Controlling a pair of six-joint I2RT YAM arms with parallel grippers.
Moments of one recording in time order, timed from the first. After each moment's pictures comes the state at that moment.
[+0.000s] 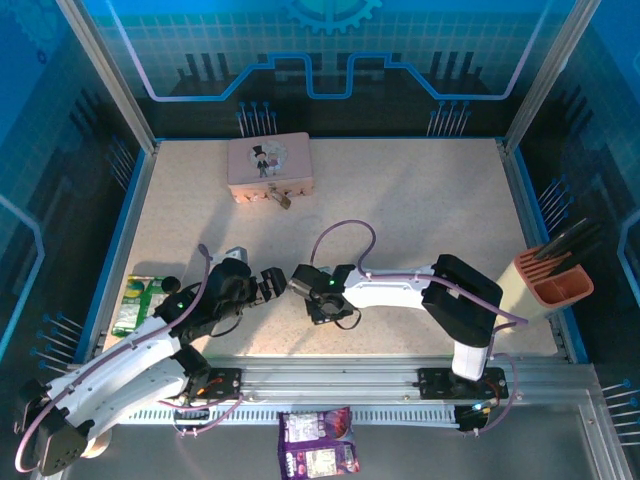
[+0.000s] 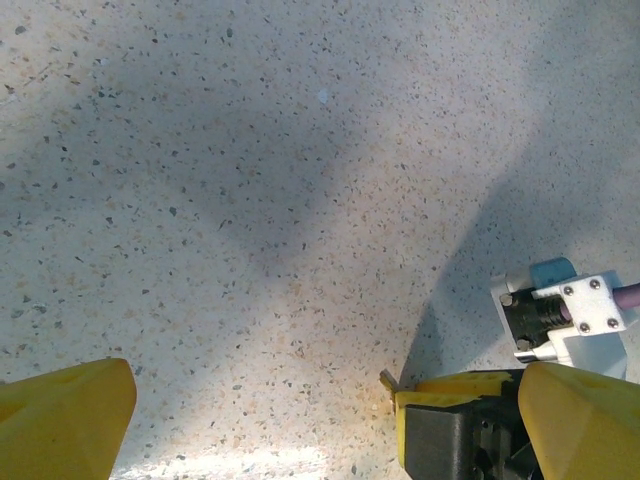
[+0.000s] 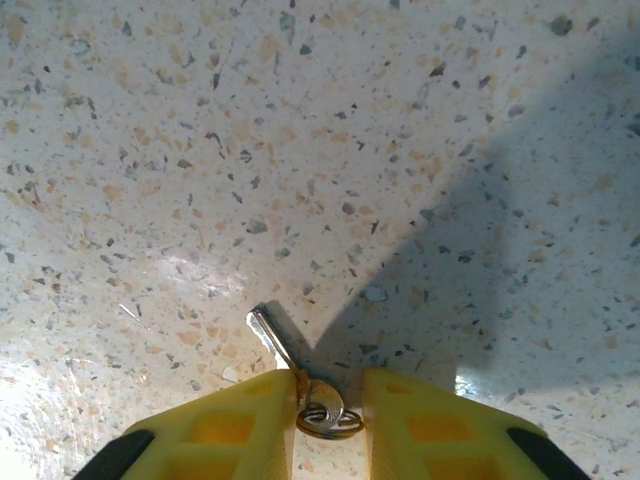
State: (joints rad) left arm -0.67 0.75 0.52 -0.55 -0.14 -0.98; right arm 1.10 1.82 1.11 -0.63 0.11 0.86
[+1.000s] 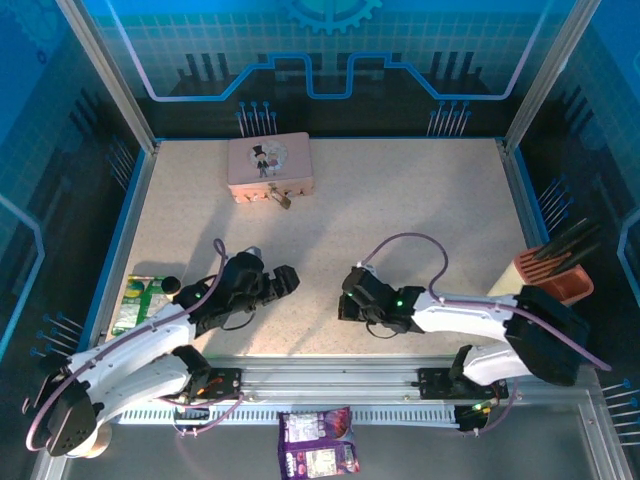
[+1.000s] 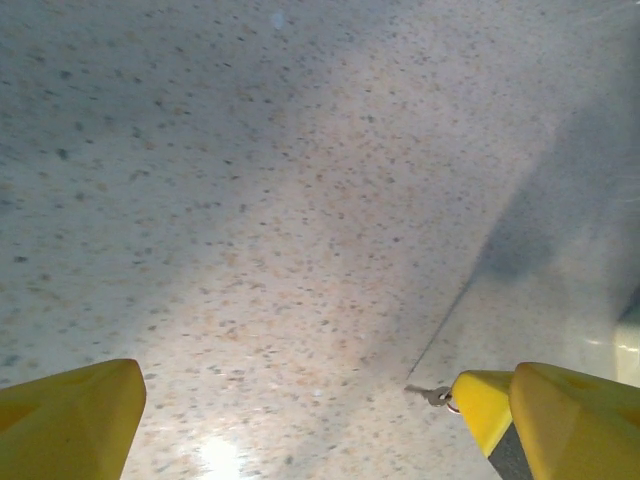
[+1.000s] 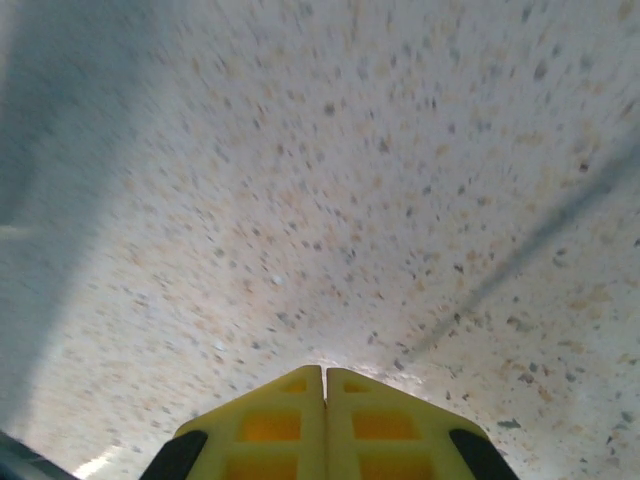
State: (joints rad) left arm -0.68 0.93 0.52 -0.38 0.00 -1.09; right arm 0.99 1.32 0.57 -0.14 0.10 1.05
